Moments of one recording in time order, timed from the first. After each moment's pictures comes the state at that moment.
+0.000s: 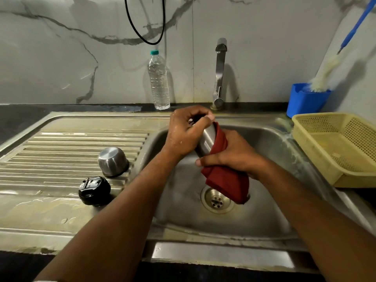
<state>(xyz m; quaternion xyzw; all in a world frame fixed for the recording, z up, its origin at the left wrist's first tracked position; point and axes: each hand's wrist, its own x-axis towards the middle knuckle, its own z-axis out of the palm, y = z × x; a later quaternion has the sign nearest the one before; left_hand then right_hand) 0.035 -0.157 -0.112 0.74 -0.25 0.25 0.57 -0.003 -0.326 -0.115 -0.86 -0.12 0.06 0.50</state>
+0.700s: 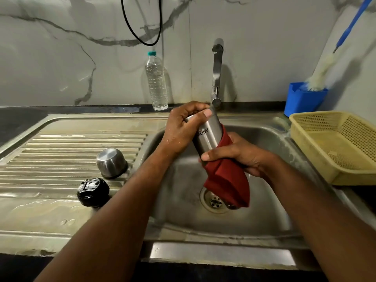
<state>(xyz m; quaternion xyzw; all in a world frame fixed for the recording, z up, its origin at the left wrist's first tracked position) 0.033 -0.157 -0.106 0.71 -0.26 0.18 0.63 -0.009 -0.337 -0.108 -0.72 -0.14 0.22 0.65</state>
